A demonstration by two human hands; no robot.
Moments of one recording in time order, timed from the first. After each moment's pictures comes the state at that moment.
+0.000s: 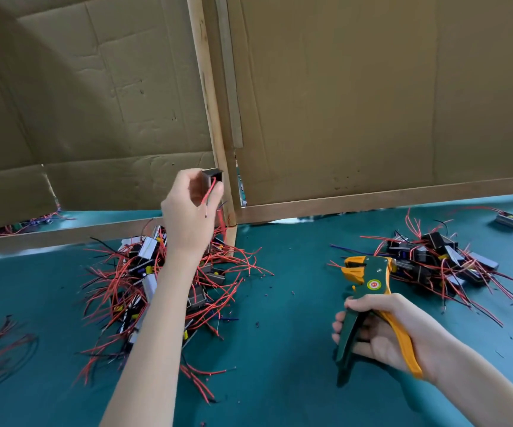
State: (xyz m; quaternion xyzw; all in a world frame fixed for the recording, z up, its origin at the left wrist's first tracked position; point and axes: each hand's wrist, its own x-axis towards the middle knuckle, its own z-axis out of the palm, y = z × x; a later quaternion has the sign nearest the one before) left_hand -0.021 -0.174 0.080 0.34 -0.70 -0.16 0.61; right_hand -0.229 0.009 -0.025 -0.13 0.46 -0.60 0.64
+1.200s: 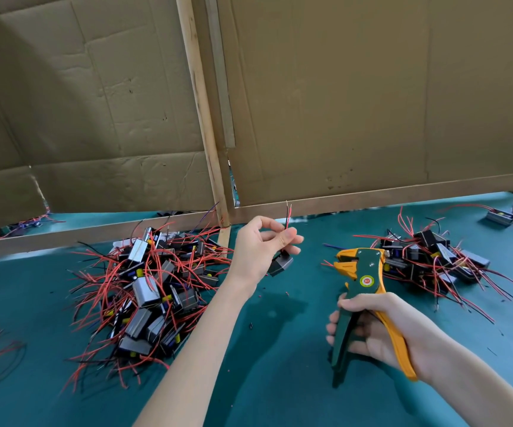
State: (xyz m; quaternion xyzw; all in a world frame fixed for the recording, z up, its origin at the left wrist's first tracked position) left_hand -0.088 -0.144 0.026 0.24 -0.66 -0.57 0.42; right_hand -0.230 0.007 -0.026 -0.17 0.47 -0.60 0.62
